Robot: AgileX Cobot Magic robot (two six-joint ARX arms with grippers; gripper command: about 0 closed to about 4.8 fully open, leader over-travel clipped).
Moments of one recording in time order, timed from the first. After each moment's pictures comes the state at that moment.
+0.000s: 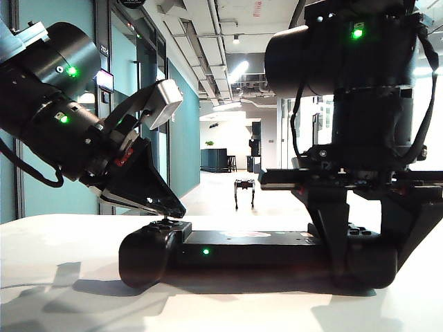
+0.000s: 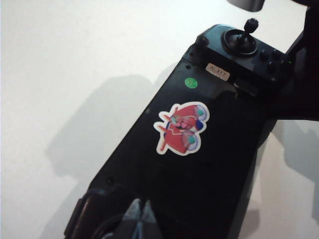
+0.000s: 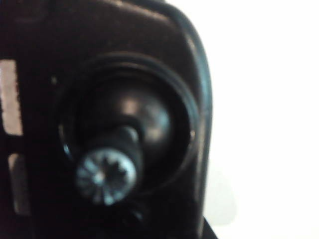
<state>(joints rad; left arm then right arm) -0.48 1.54 0.68 0.09 0.61 0.23 0.69 1.61 0.95 -0.80 0.10 0.66</state>
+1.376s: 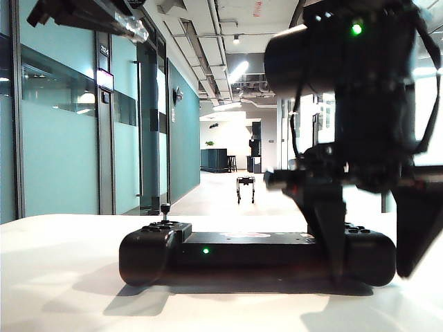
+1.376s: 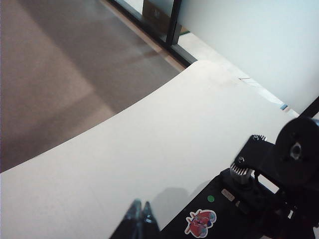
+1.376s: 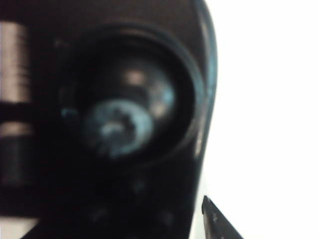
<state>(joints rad) -0.48 1.07 0.92 -0.27 0.33 0.01 0.69 1.62 1.00 -0.88 0.11 0.57</state>
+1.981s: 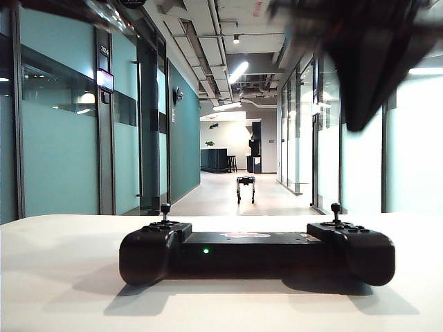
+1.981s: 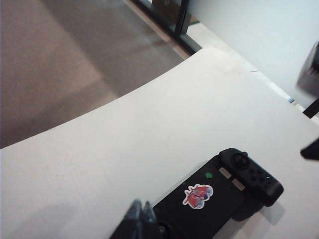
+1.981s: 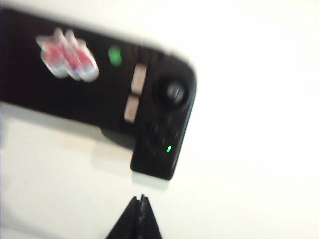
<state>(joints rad) -0.48 0.96 0.91 -0.41 0.28 -0.01 0.72 1.36 1.22 -1.12 0.15 0.47</state>
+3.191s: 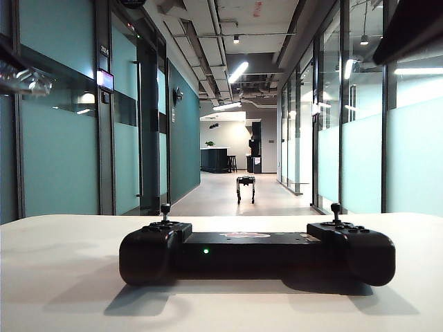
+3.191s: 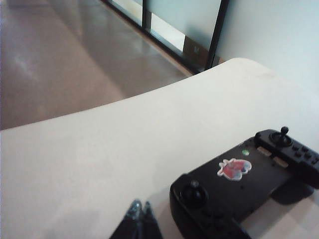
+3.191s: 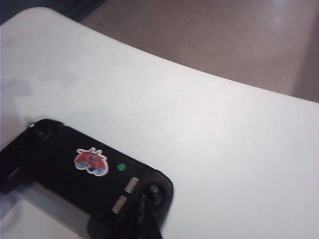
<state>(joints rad) -0.48 0.45 0.28 -0.06 0.15 -0.02 0.72 0.69 0.63 -0.43 0.26 0.10</state>
